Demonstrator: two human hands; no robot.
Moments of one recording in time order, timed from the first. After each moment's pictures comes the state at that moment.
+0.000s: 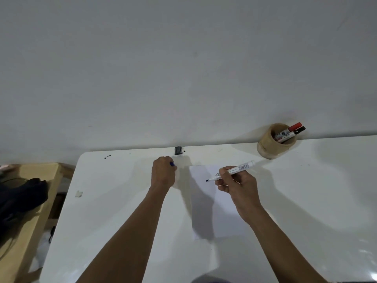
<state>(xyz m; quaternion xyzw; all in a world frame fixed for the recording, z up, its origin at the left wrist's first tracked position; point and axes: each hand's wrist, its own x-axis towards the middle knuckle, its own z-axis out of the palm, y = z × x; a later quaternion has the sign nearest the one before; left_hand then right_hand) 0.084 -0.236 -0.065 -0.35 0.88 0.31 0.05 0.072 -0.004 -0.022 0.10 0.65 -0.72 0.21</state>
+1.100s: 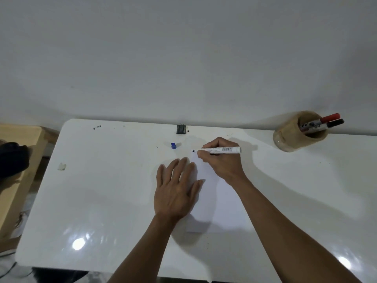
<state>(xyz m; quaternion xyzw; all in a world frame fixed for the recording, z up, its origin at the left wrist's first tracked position) 0.167 -0.172 -0.116 -0.17 0.98 0.13 0.03 0.023 -0.063 -0.084 -0.07 0.76 -0.61 0.20</state>
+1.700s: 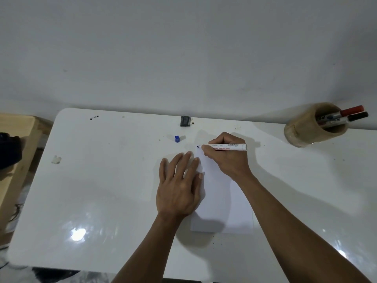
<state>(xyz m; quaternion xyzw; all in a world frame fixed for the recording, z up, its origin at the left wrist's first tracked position) 0.169 -0.171 -0.124 -0.15 0.97 0.14 -0.10 0.020 -0.065 -0.110 -0.11 0.79 -0.58 0.16</state>
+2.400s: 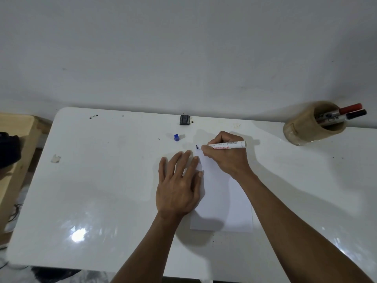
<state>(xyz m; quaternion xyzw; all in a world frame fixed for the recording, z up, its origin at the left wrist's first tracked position) 0.170 -0.171 -0.127 -0.15 0.97 0.13 -0.11 0.019 -0.064 -0.106 -0.11 0.82 -0.54 0.18</state>
